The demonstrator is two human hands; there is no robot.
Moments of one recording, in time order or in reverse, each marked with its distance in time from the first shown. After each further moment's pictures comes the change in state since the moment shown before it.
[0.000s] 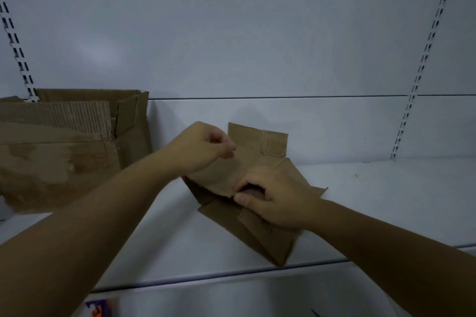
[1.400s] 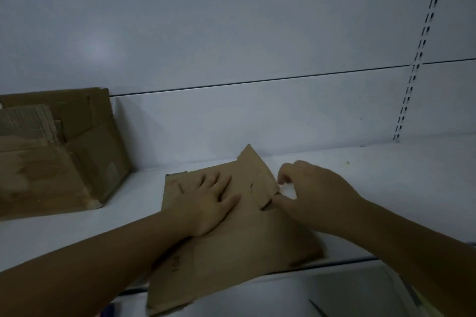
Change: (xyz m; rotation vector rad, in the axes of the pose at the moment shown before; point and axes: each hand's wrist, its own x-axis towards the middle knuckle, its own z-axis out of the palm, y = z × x) left_hand 0.008 -0.038 0.122 0.646 -0.322 -0.273; right_hand -0.066 0.043 -0.052 -0.288 -0.080 0.492
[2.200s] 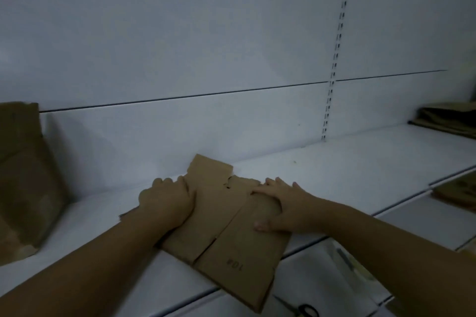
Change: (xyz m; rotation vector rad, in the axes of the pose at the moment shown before) left_hand 0.041 -0.016 -0.006 0.158 0.236 0.001; right_hand -0.010 0.014 0.023 0.114 -0.338 0.178
